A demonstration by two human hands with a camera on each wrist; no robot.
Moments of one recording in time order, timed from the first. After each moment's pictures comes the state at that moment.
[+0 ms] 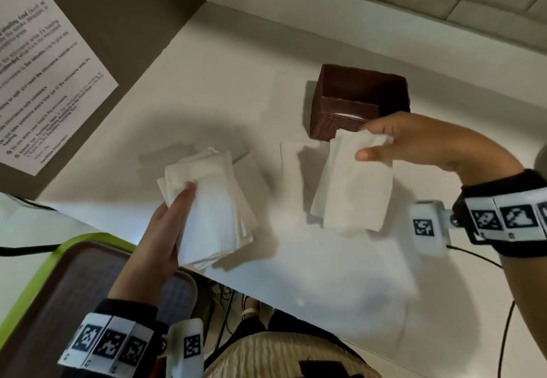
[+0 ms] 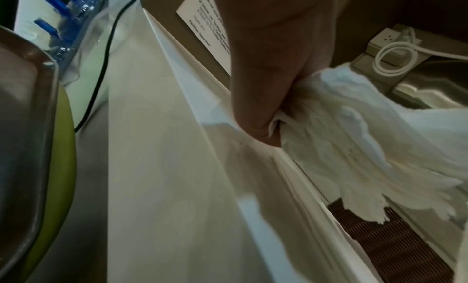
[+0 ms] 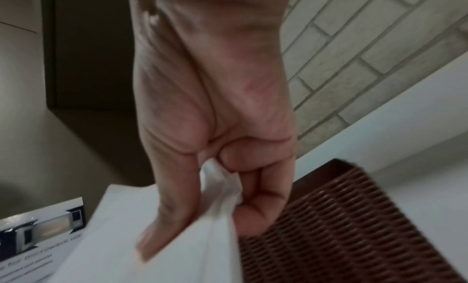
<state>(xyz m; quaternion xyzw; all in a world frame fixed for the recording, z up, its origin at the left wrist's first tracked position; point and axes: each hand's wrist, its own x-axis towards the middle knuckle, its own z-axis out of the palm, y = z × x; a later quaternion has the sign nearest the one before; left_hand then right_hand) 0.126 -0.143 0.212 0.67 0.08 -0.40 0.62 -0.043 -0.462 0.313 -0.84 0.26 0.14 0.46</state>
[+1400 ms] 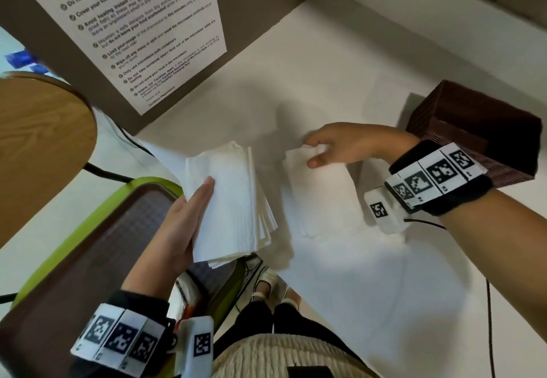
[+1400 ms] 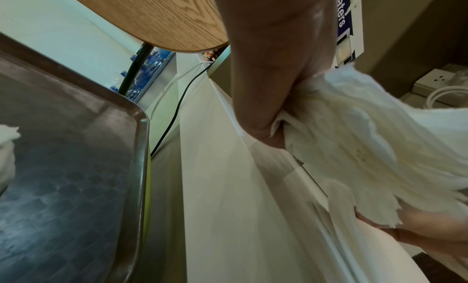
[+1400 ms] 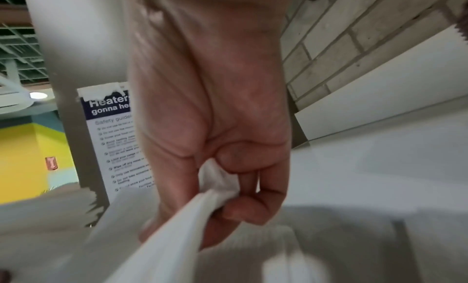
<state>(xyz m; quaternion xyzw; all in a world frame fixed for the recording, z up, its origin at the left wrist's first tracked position) 0.127 -0.070 0.215 0.64 0.16 -0.34 0.67 0.139 -0.368 0.241 -0.92 -0.03 0.31 0.25</state>
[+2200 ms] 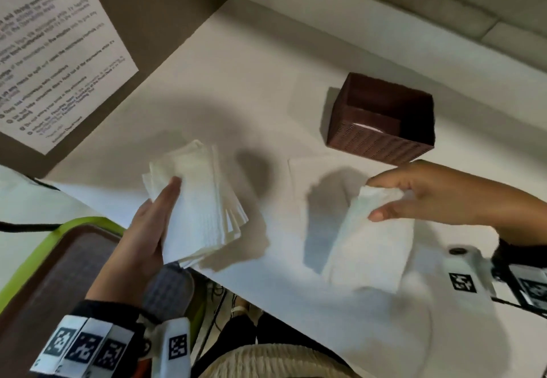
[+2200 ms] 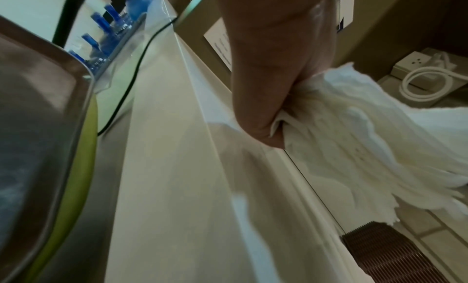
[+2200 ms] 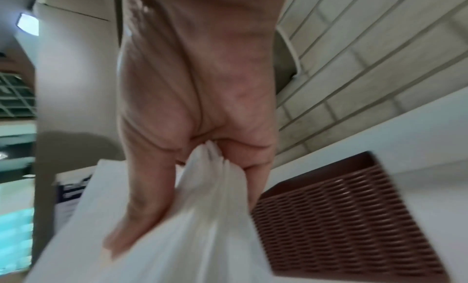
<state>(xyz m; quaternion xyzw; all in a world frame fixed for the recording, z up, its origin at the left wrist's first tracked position) 0.142 -0.123 0.212 0.66 0.11 -0.38 0.64 -0.050 -0.425 0.329 -0.87 0.13 0.24 0.41</state>
